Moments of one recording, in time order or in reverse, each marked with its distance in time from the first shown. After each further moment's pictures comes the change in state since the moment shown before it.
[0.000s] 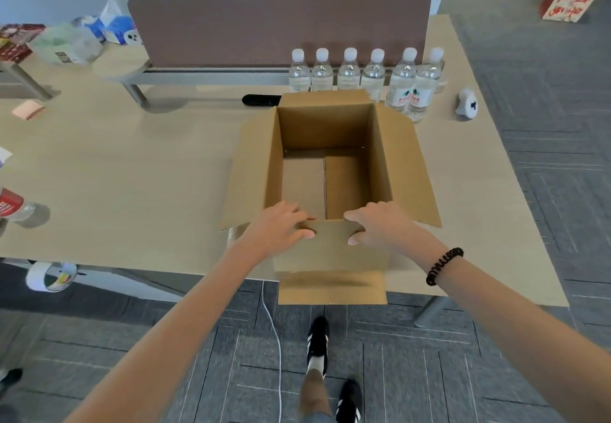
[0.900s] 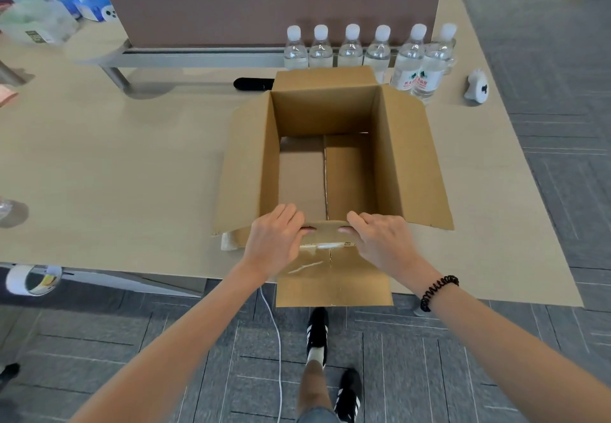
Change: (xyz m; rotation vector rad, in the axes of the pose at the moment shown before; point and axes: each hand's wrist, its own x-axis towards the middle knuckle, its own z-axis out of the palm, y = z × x) left_hand 0.004 -0.007 0.052 0.184 0.626 0.091; right_hand 0.011 0.000 0.068 -0.089 0.679 -0.070
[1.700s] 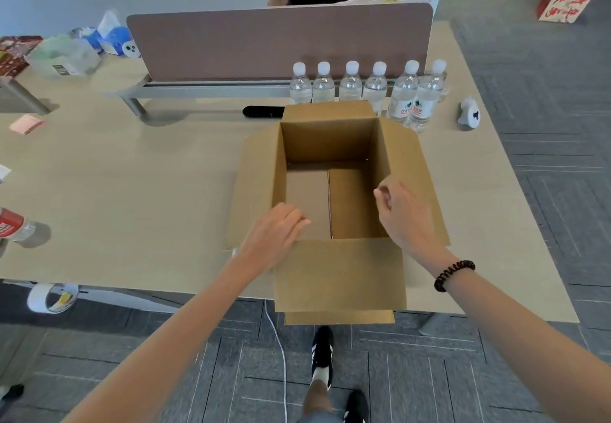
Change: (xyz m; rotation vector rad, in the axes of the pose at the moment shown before) left_hand 0.032 -0.031 -0.029 -0.294 -0.139 -0.050; right_hand 0.049 0.033 -0.050 0.320 0.015 0.539
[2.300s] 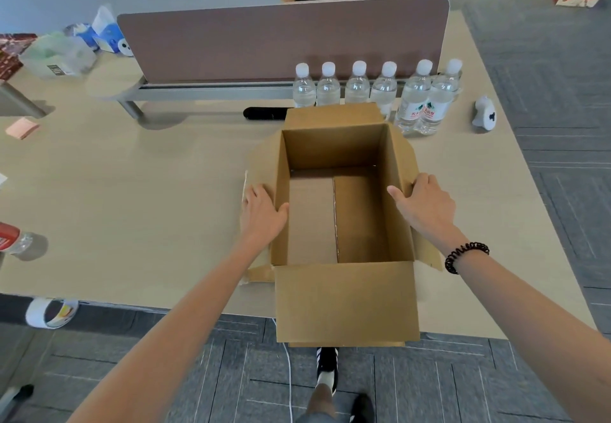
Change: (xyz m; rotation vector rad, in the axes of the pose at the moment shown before) left_hand 0.063 -0.042 0.000 -0.115 -0.169 -0.902; right_hand 0.070 0.036 0.014 -0.226 -0.212 0.380
